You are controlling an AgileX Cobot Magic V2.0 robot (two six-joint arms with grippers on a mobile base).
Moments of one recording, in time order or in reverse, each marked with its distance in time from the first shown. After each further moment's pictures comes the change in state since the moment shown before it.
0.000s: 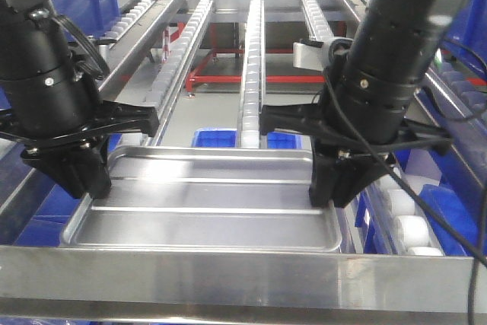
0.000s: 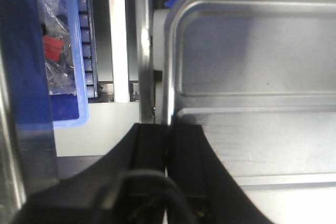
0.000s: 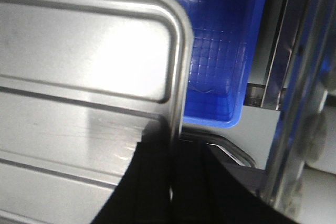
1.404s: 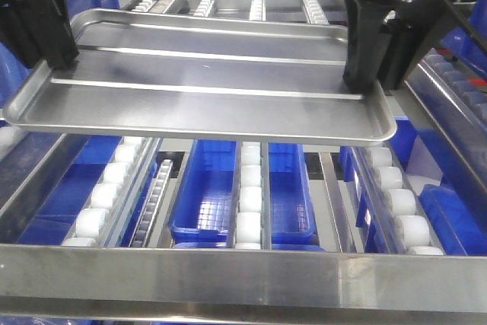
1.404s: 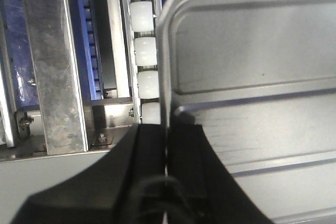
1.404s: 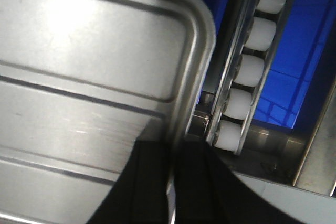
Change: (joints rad) left arm -0.147 -0.338 -0.158 0.066 0.407 -0.059; right arm 0.174 -0.314 -0.132 -0.264 0.422 0.170
